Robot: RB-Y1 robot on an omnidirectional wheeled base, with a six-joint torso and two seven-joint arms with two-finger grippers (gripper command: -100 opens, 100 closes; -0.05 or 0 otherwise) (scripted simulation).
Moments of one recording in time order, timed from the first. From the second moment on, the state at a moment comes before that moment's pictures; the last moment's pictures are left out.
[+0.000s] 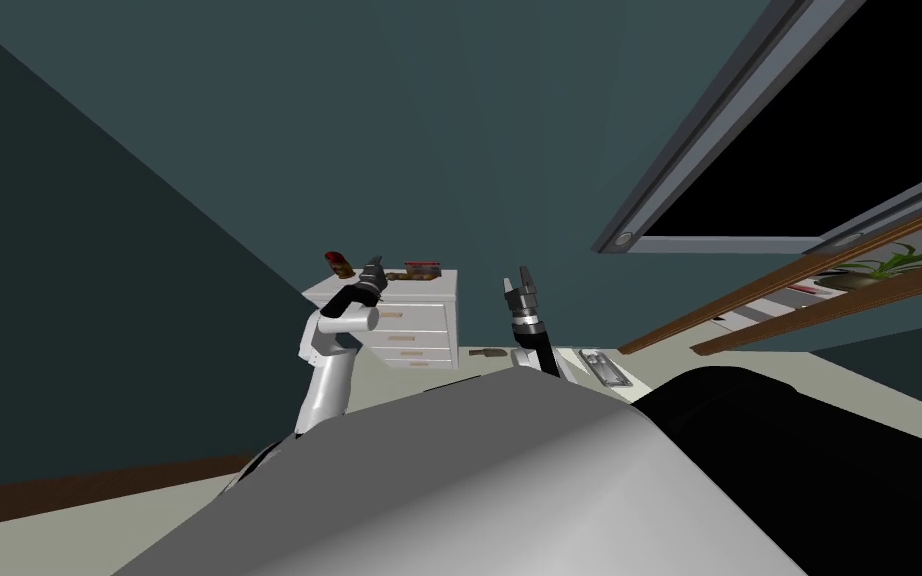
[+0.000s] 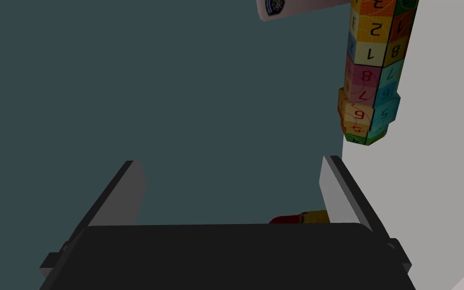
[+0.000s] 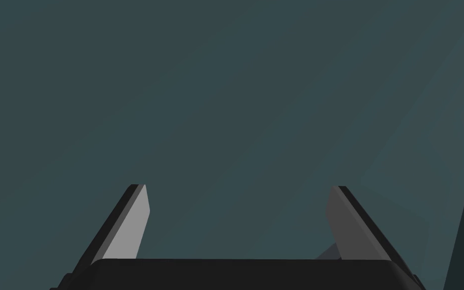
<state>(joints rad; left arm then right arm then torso) -0.27 0.22 0.03 -1.96 0.03 0.61 0.03 0.50 -0.04 0.01 -2.24 0.08 -0.47 -0.17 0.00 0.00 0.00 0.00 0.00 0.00</state>
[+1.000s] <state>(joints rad) -0.46 0.21 0.04 -1.87 0.05 0.87 0.02 0.50 -0.04 0.01 -2.24 0.08 -0.47 -0.17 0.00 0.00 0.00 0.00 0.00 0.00</state>
